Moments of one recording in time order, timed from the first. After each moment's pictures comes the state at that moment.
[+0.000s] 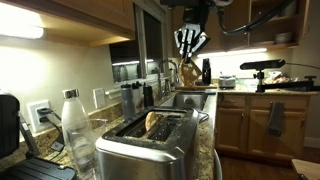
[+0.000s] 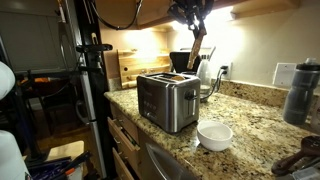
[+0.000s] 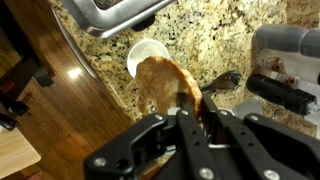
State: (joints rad) arm -0.07 -0.48 0.00 -2.25 -0.15 2.15 1.86
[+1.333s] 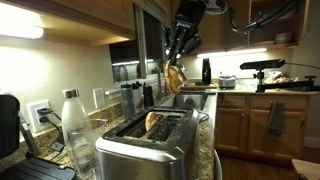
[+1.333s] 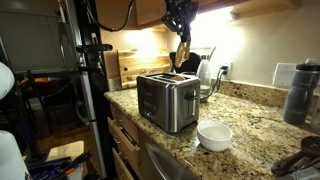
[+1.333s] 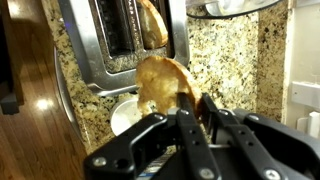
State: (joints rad) arm -0.05 -0.49 0.03 -2.31 0.19 2.26 1.44
